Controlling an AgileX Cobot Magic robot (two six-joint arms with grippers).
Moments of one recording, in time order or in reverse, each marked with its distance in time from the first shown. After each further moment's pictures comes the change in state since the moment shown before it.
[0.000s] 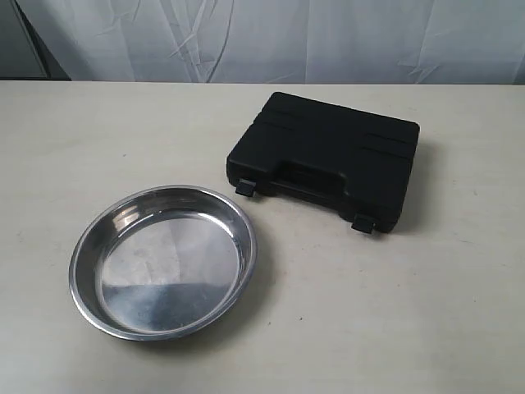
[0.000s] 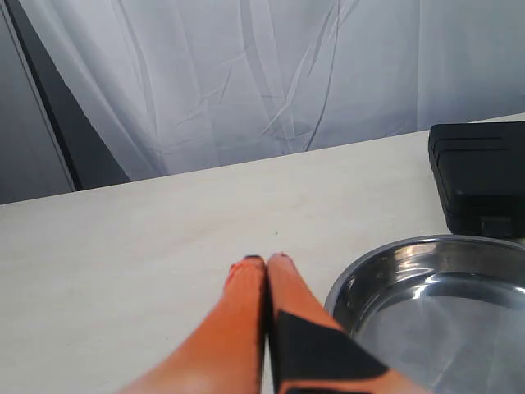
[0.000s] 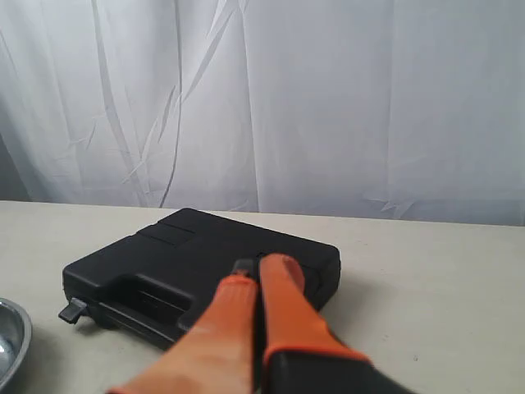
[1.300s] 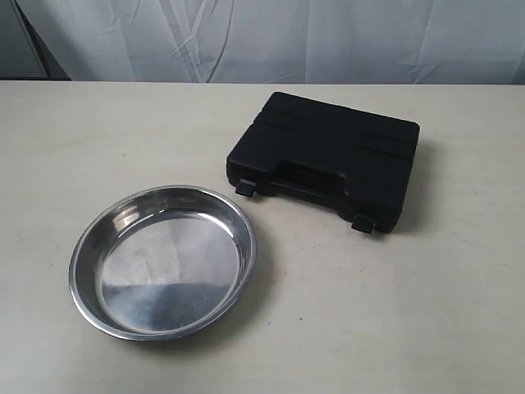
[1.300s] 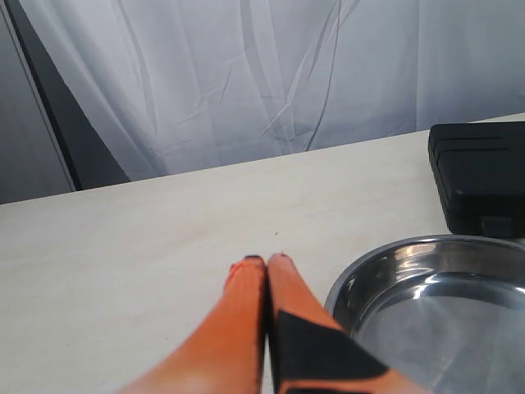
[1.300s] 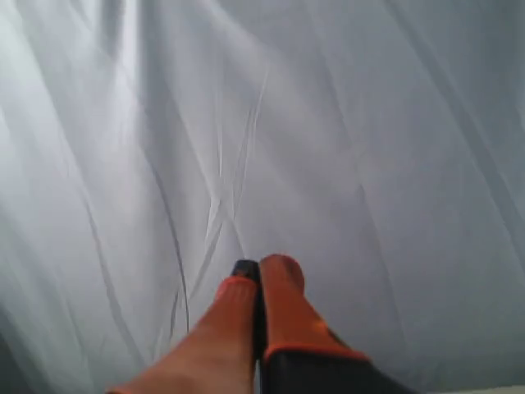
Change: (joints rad) left arm 0.000 0.000 0.000 0.000 0.000 0.000; right arm 0.000 0.379 -0.492 0.352 -0.160 -0.165
